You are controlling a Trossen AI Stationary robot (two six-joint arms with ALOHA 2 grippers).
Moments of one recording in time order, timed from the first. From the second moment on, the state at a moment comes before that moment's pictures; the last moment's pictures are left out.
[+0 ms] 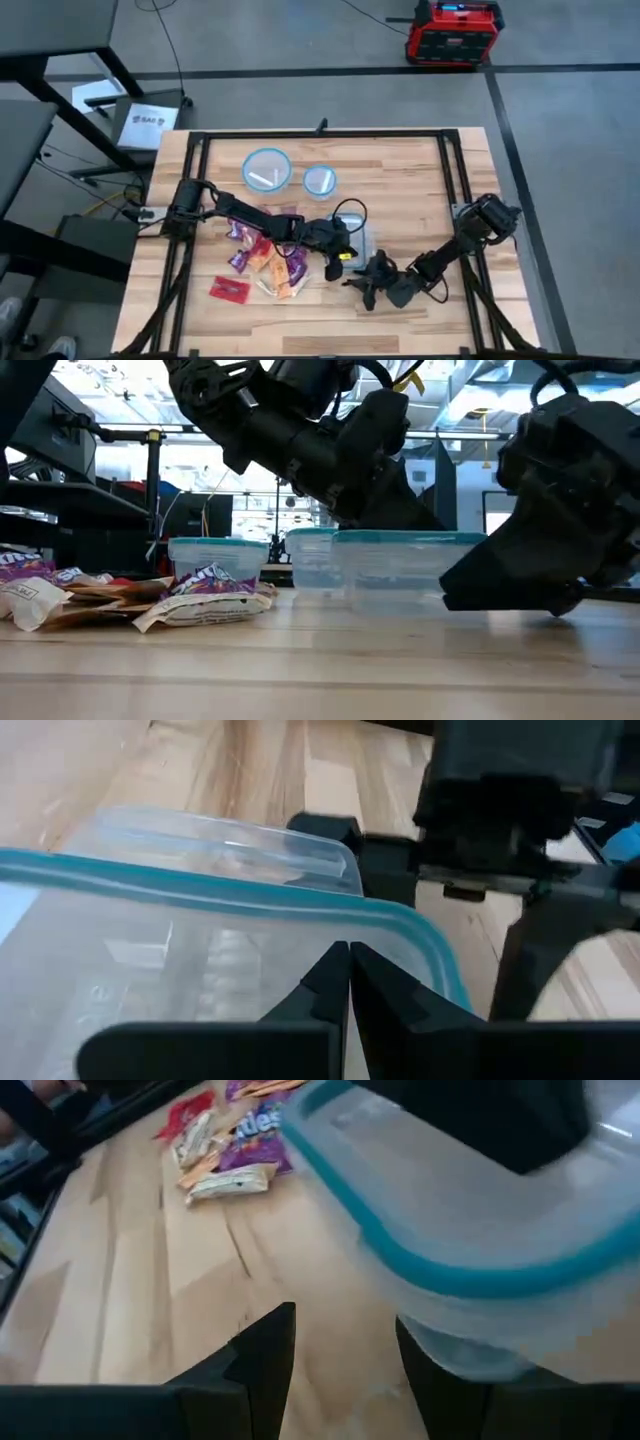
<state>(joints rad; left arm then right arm) -0.15 2.05 1.16 0.43 0.02 -0.25 0.64 1.94 0.62 0.77 0.74 0.83</state>
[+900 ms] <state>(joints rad) -0.16 2.11 1.17 0.50 0.00 -0.28 0.65 1.94 0.62 0.95 0.97 0.46</state>
